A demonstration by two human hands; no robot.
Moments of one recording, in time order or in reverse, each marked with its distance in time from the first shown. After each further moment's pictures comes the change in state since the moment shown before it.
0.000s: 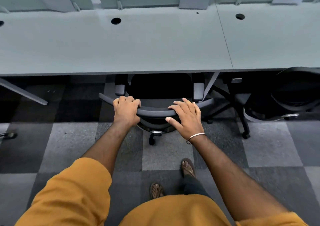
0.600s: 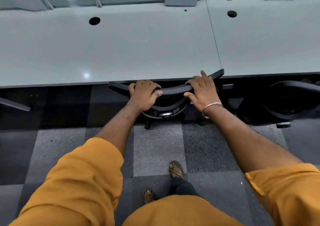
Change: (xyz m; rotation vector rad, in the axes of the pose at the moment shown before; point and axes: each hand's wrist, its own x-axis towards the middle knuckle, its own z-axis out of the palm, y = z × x) left_hand 0.154 0.112 -0.030 -0.391 0.030 0.217; right_hand 0.154 0.163 -0.063 -0.219 -0.057 0.035
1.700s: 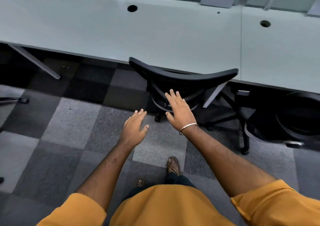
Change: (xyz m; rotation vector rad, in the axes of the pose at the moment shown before) left_hand -0.217 0.001 0.079 -0.331 0.042 -0.378; right_hand -0.096 -0.109 0.037 0.288 -0.231 -0.245
